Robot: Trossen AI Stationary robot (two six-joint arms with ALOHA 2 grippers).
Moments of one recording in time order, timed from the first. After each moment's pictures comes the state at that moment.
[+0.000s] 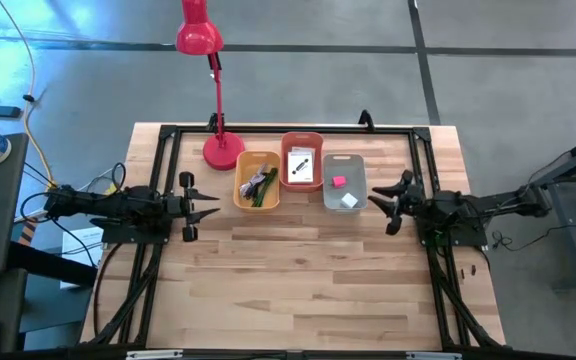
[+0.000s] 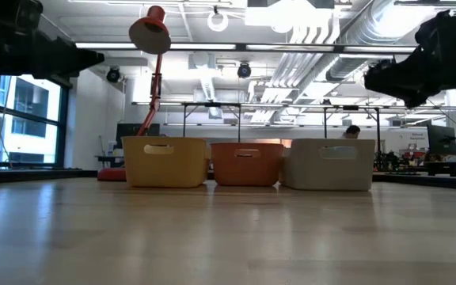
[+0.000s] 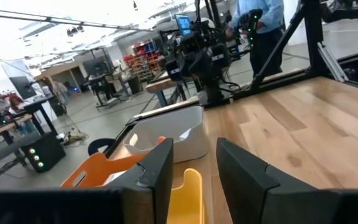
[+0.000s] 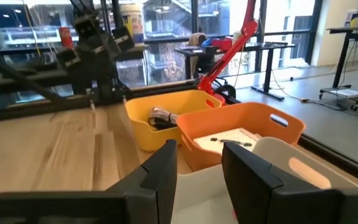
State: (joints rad) left arm -0.02 0.02 0.01 0.05 -0.23 0.34; right arm 0.15 0.11 0.01 0.08 0.50 0.07
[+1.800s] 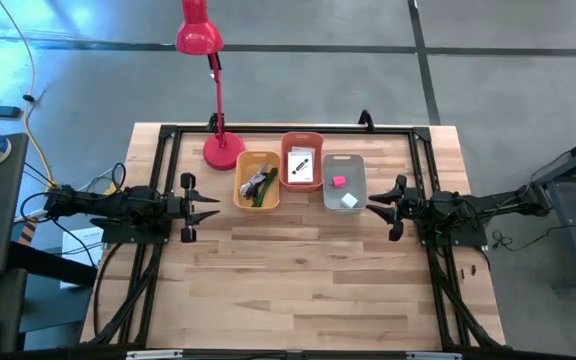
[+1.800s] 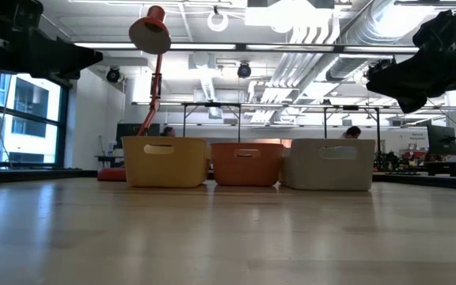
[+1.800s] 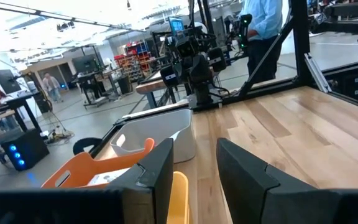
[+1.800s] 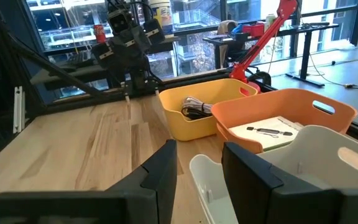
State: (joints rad) left arm -0.02 0.02 0.01 0.05 -0.19 0.28; right arm 0.15 0.14 0.01 0.07 0.36 0.16
